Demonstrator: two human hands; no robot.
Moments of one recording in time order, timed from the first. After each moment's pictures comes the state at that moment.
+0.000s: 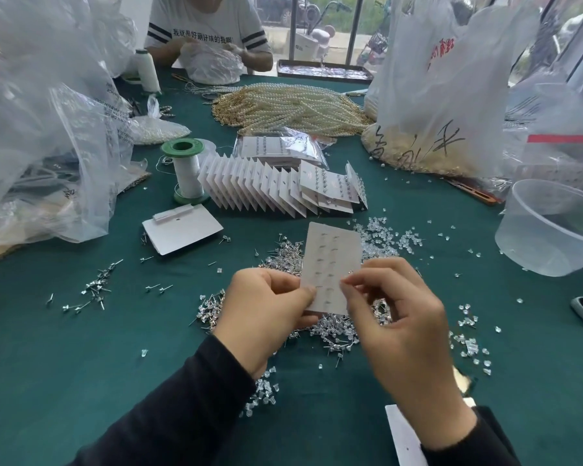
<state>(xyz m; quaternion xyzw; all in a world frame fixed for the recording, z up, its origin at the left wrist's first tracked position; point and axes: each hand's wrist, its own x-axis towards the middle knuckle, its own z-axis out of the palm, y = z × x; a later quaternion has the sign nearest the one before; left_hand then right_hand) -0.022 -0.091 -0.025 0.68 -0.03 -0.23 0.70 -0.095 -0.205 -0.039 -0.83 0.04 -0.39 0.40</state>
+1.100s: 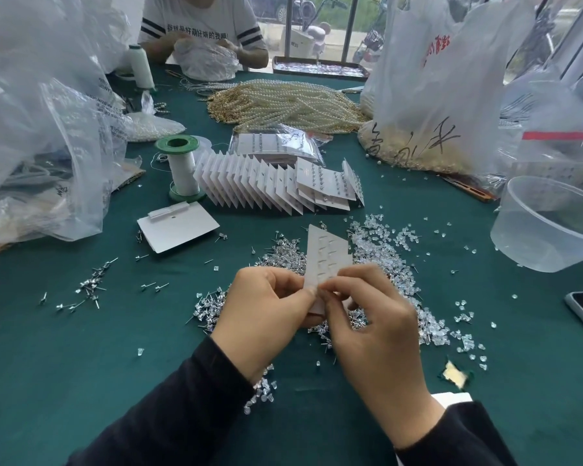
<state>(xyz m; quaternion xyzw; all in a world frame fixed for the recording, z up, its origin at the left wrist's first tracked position) -0.027 -0.089 -0.026 0.67 -0.11 -0.22 0.71 -0.088 -0.192 -0.053 -0.86 0.05 -0.40 0.32</state>
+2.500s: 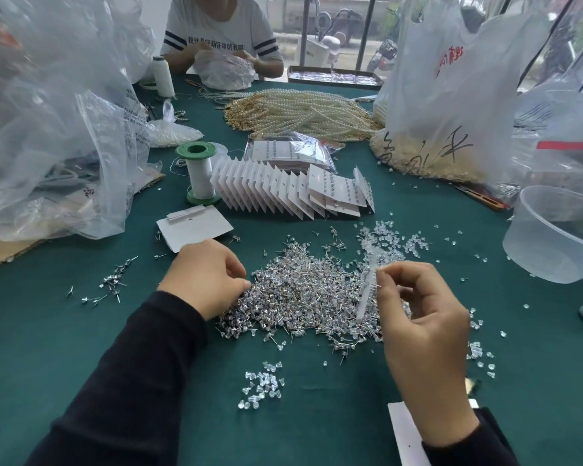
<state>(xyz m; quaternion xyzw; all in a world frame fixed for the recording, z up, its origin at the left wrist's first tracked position) 0.038 -0.038 -0.026 0.95 -0.17 -0.05 0.26 -0.098 -0.205 -0.041 -0.76 0.13 -0.41 0.49</state>
